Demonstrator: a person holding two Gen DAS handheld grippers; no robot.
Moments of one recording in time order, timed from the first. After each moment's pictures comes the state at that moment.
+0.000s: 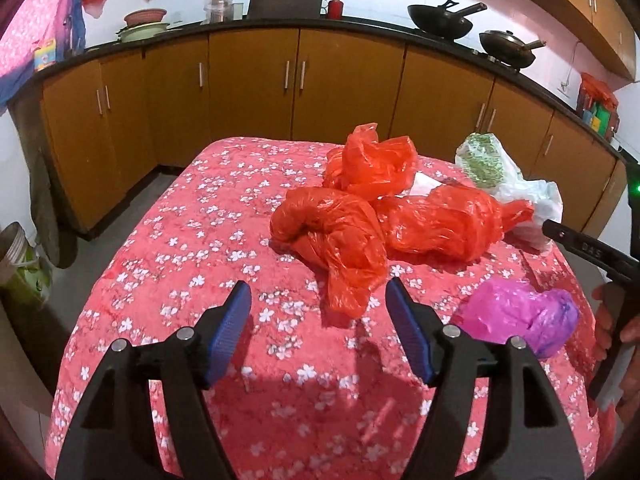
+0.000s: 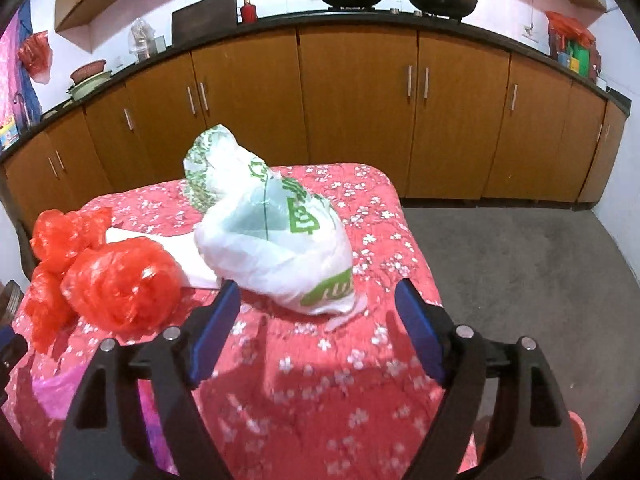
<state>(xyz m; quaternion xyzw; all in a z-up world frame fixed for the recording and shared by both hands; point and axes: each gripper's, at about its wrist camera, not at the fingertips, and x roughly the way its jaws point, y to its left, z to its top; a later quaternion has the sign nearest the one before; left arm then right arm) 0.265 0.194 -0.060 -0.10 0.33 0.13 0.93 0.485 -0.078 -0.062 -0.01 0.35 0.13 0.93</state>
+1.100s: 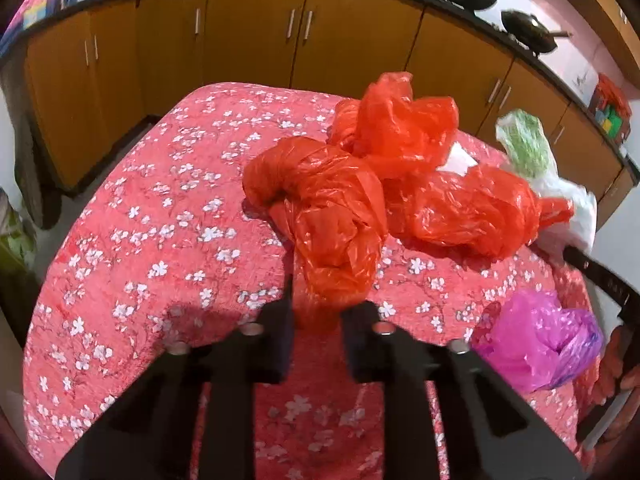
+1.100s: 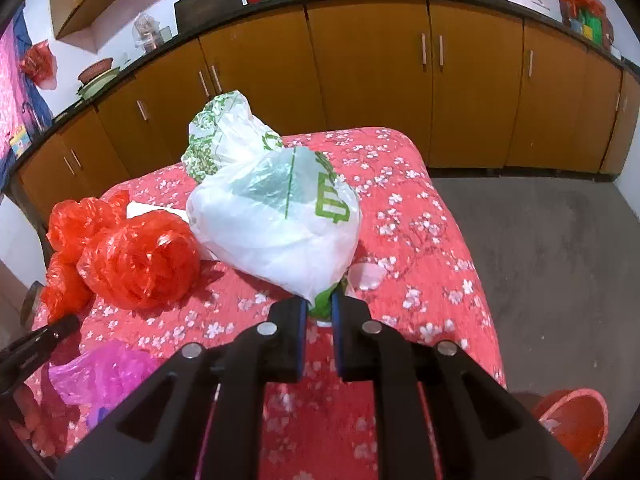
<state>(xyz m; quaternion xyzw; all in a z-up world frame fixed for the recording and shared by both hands) 0.307 0.217 -0.083 -0.15 0.40 0.11 0.90 0.478 -0.080 -0.078 0.03 0.39 0.17 0.90</state>
